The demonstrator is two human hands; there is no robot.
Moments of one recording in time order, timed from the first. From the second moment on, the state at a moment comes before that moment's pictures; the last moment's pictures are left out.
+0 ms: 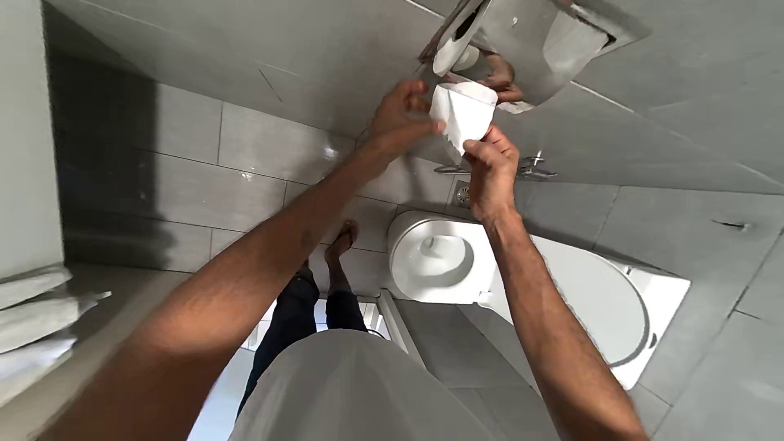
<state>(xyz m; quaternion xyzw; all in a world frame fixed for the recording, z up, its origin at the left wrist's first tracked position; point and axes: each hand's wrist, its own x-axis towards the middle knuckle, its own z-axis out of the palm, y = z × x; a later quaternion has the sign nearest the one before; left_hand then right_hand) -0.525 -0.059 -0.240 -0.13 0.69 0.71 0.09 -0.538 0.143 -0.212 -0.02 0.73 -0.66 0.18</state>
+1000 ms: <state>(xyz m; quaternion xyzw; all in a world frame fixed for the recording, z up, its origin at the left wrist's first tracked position) -0.516 -0.069 -0.295 -0.14 0.73 0.63 0.23 -0.528 0.128 -0.271 0.09 0.77 -0.61 0.14</state>
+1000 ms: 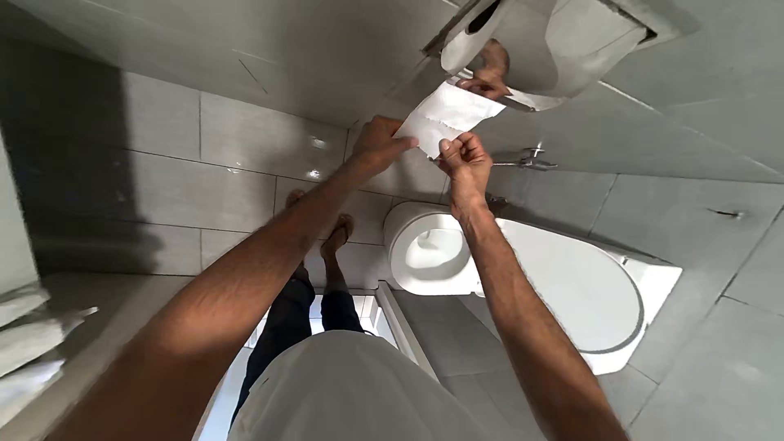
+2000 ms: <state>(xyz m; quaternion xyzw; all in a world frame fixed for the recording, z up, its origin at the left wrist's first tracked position) -0.051 -0.245 -0.233 -0.59 0.69 0.40 0.11 -0.363 0.089 -0.289 -0.06 0.85 -0.24 0.46</state>
